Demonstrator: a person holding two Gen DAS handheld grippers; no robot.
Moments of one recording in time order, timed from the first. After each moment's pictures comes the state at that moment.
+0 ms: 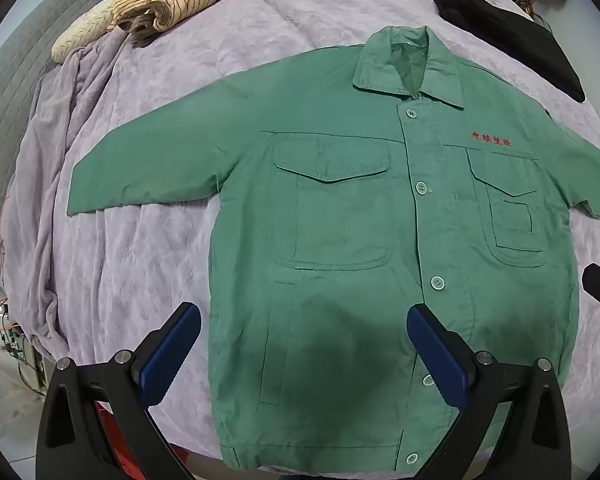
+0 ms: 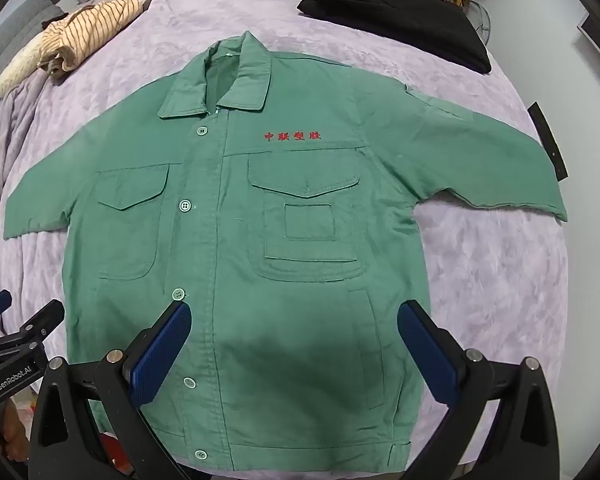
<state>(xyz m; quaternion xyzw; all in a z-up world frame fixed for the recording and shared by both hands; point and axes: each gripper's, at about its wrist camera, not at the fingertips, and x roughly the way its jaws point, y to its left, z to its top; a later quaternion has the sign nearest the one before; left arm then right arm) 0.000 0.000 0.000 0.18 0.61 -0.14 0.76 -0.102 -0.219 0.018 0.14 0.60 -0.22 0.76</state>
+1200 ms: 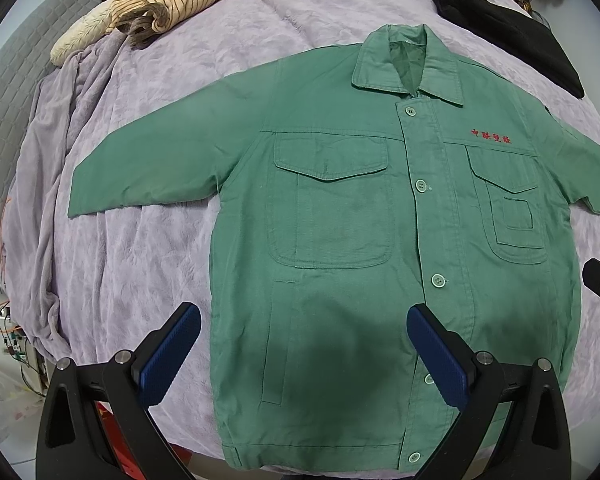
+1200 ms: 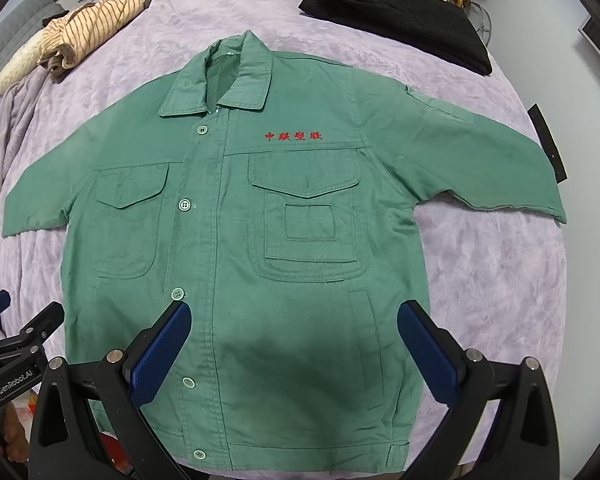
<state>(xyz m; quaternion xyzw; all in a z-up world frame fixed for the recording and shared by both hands) -0.002 -0.002 0.002 0.18 0.60 -0.15 0.77 -0.101 -0.216 0.018 0.14 0.60 -0.22 0.76</state>
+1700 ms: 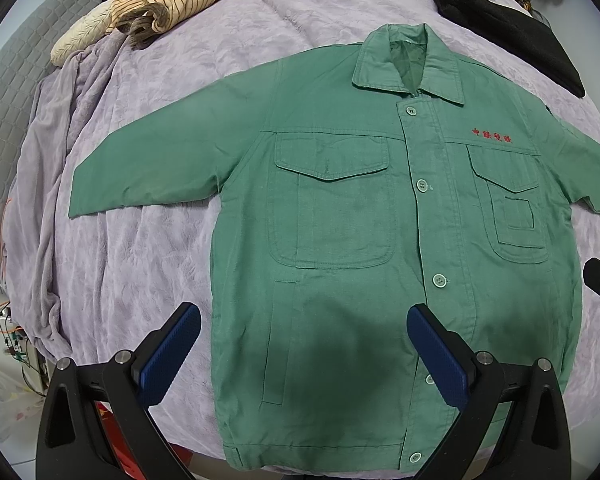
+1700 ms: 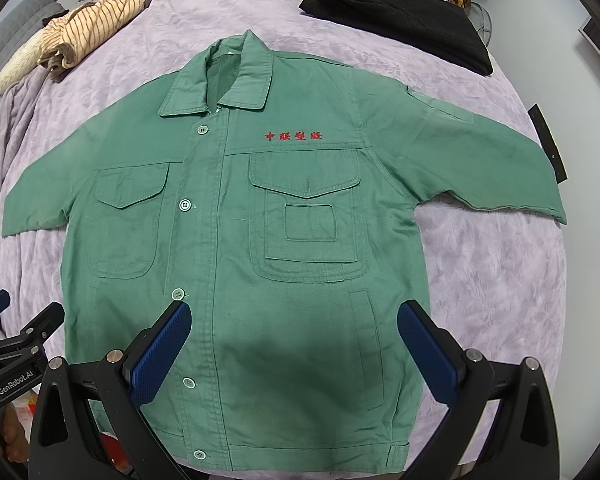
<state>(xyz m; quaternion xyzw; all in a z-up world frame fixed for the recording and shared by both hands) -0.002 -0.001 0.002 0.18 0.59 -0.15 0.77 -0.101 -0.216 0.018 0.13 0.60 -0.22 0.76</state>
